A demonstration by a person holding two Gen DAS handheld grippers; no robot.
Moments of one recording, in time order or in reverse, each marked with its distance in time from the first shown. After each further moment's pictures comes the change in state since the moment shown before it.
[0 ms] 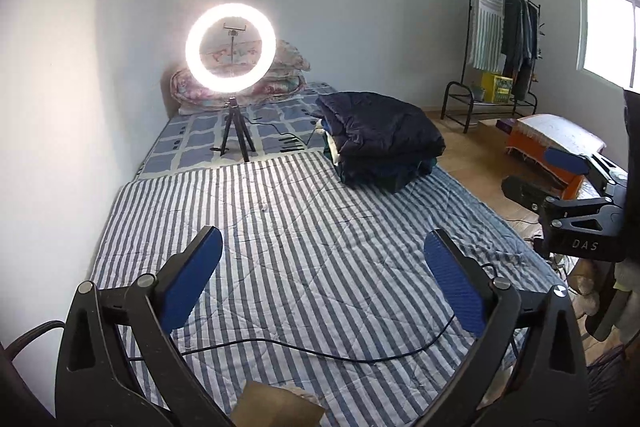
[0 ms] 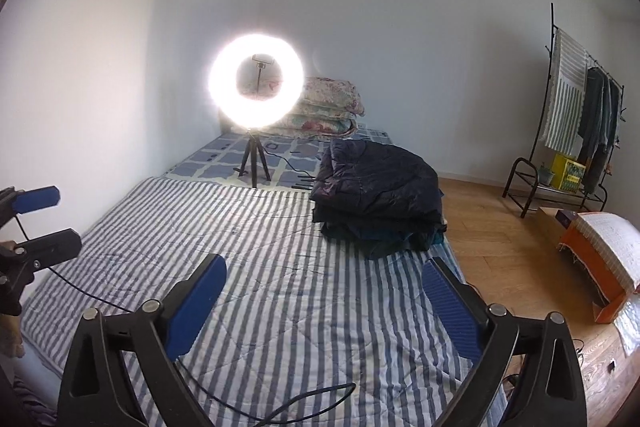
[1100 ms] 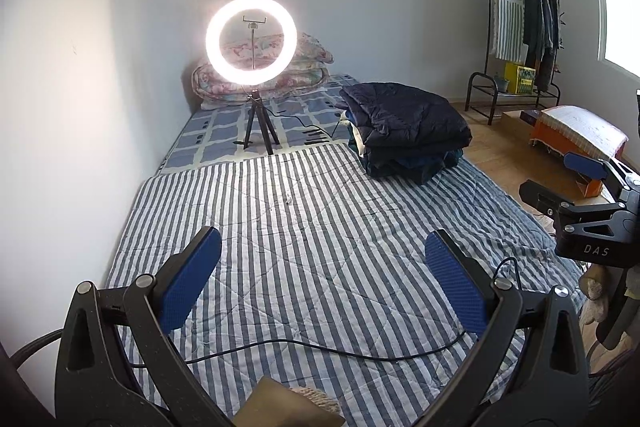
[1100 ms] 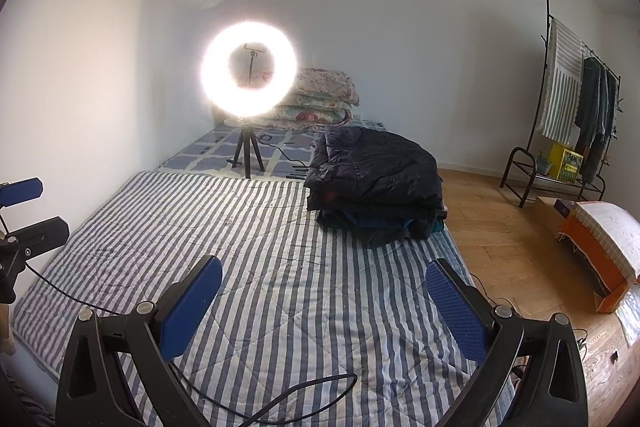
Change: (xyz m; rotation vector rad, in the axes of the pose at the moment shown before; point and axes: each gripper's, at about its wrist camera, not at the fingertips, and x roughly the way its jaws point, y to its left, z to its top) left arm 0.012 0.003 -0.010 0.012 0.026 0.088; right arm 0.018 -0.006 -0.014 0.032 0.031 0.010
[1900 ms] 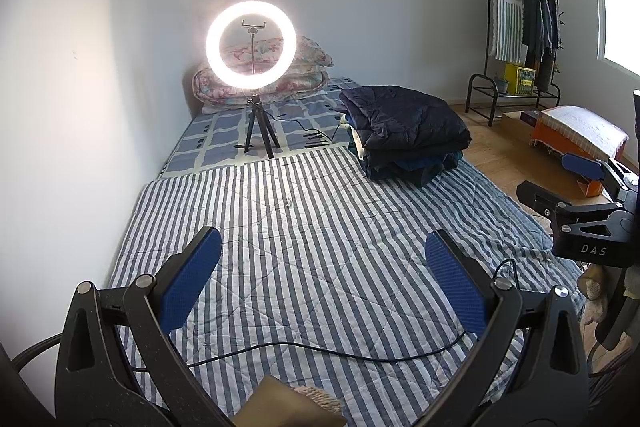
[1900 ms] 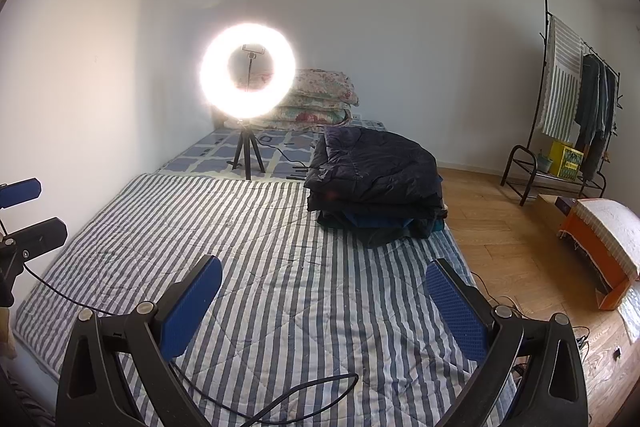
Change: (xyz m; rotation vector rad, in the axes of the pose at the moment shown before) left arm -0.002 -0.001 0.002 -0.001 -0.002 0.000; right arm -0.001 -0.002 0.001 0.006 -0.003 0.002
